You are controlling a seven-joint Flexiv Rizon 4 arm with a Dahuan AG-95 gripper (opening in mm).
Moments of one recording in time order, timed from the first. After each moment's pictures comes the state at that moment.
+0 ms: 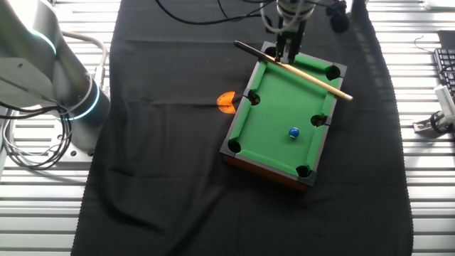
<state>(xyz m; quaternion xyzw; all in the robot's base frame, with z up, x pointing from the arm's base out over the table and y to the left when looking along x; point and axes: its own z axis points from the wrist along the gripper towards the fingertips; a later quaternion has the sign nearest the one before) 0.497 0.110 0.151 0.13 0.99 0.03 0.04</state>
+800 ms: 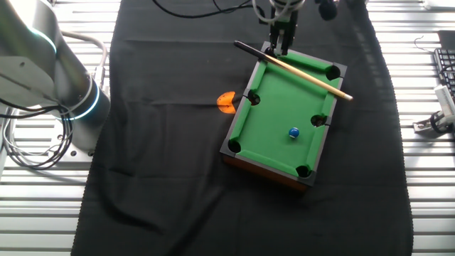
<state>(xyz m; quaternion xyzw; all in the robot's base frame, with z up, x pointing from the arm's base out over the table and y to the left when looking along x) 0.484 0.131 0.149 0.13 0.99 0.03 0.04</state>
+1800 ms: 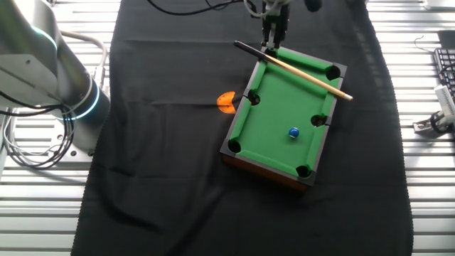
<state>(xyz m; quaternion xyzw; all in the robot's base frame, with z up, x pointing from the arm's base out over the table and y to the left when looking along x) 0.475 0.161 0.131 0.13 0.99 0.02 0.05</state>
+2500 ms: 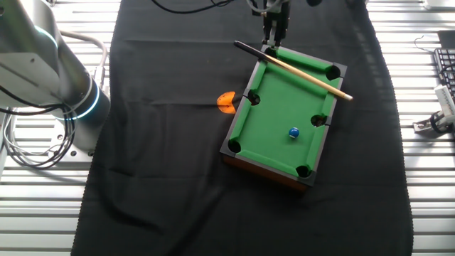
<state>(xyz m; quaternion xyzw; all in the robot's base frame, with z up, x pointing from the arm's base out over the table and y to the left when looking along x) 0.477 0.163 0.126 0.13 0.99 0.02 0.05</state>
